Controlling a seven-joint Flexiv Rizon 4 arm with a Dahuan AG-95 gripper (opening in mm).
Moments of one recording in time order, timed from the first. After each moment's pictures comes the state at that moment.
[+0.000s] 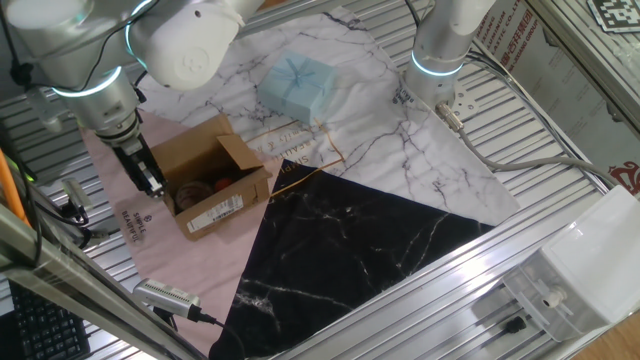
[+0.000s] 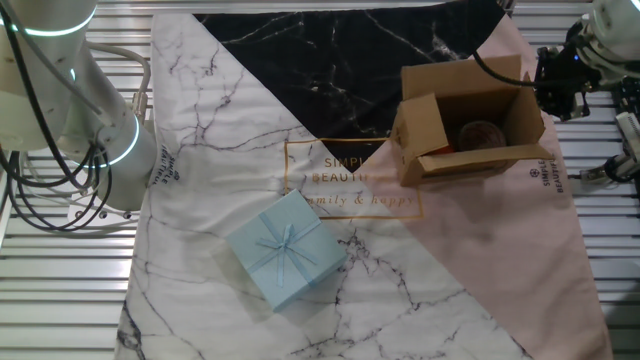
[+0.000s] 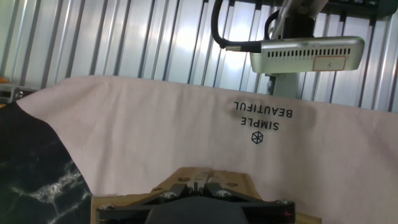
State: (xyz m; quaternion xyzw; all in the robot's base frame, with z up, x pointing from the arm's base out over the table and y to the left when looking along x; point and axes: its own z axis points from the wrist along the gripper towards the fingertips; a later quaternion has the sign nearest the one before) arm 0.717 0.055 0.163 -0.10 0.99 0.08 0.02
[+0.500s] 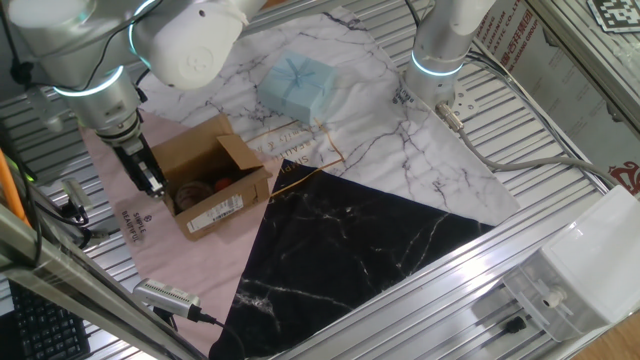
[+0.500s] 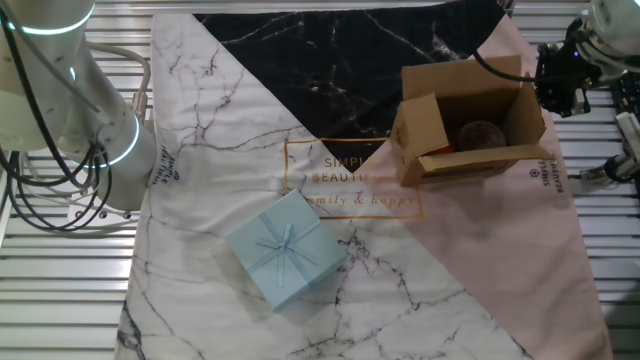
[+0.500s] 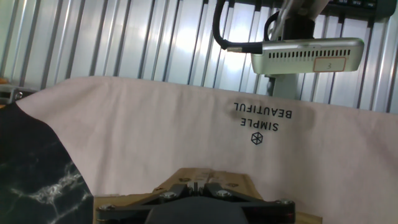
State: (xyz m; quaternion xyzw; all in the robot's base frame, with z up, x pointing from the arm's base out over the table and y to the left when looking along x) arm 0.715 0.057 0.169 -0.10 0.99 0.08 0.02
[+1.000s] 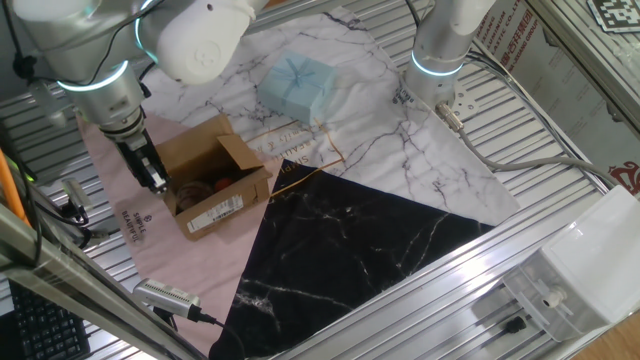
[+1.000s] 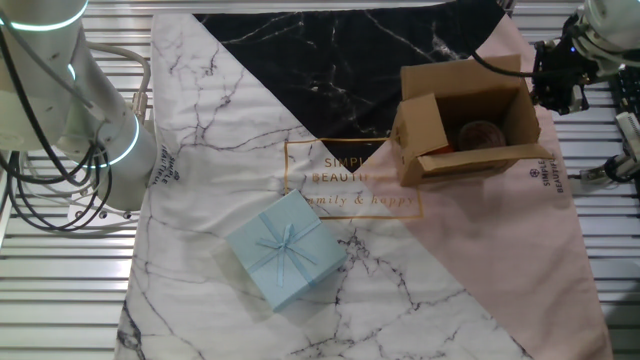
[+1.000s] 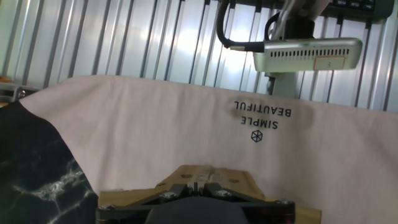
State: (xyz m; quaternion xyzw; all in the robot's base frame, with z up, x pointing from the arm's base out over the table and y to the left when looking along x) arm 0.708 0.054 0.177 -0.11 0.99 0.07 0.02
